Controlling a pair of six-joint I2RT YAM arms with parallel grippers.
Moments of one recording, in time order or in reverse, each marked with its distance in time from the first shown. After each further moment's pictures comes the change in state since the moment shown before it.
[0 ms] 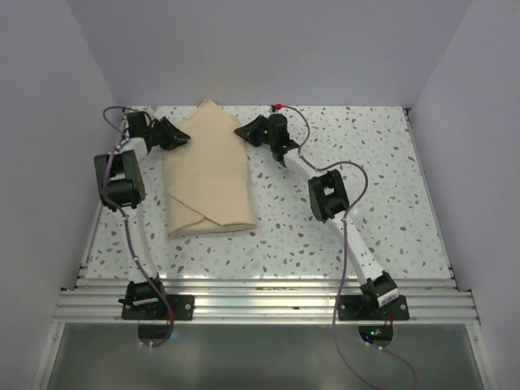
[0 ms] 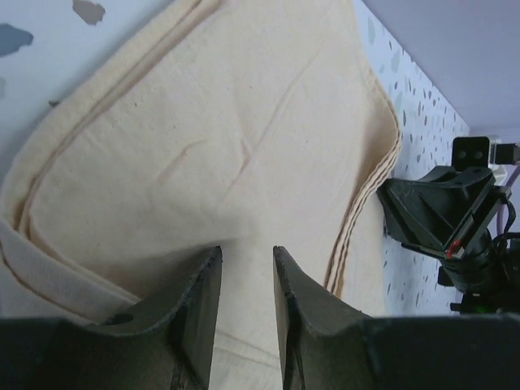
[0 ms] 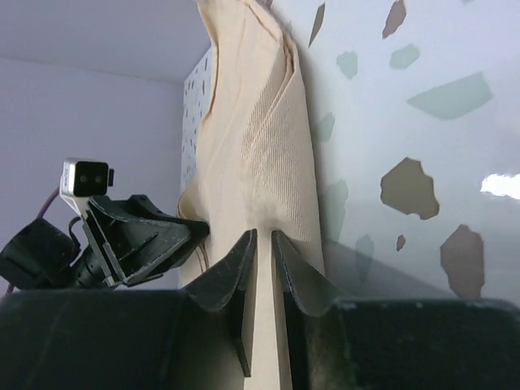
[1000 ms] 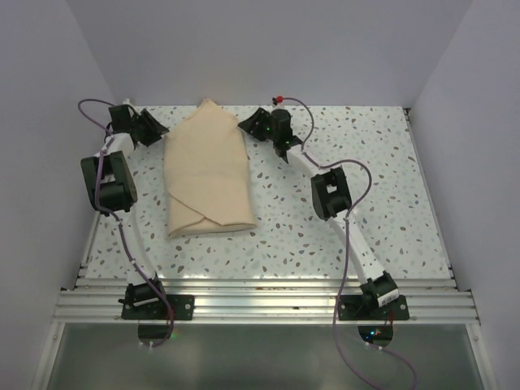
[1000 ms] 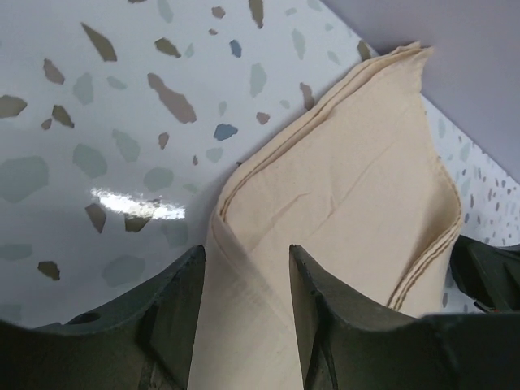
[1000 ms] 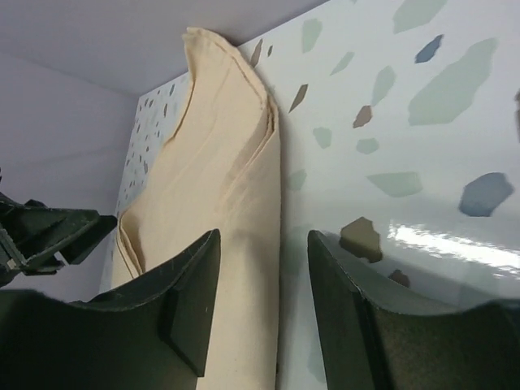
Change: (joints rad) left arm 0.067 -0.071 0.046 -0.059 -0.241 0.048; right arm -0.023 -0.035 -0.013 -0.024 0.099 -0.255
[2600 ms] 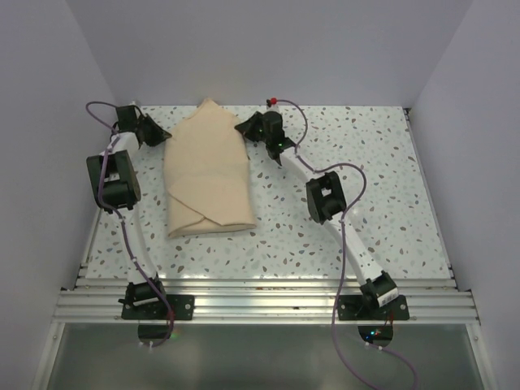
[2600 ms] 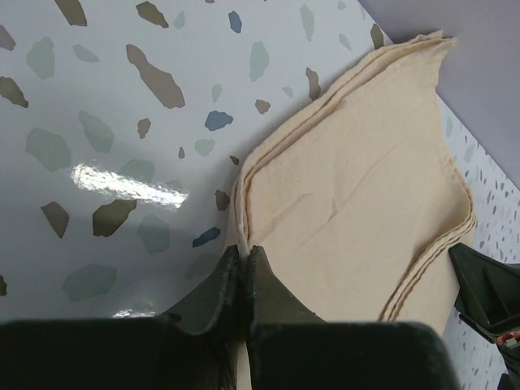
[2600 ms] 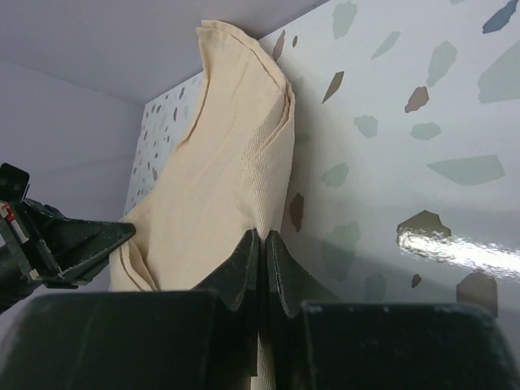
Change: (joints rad) left arm -0.031 0.057 0.044 -0.053 -0.034 -0.042; right arm 0.053 0.050 0.099 -0.029 0.093 0.011
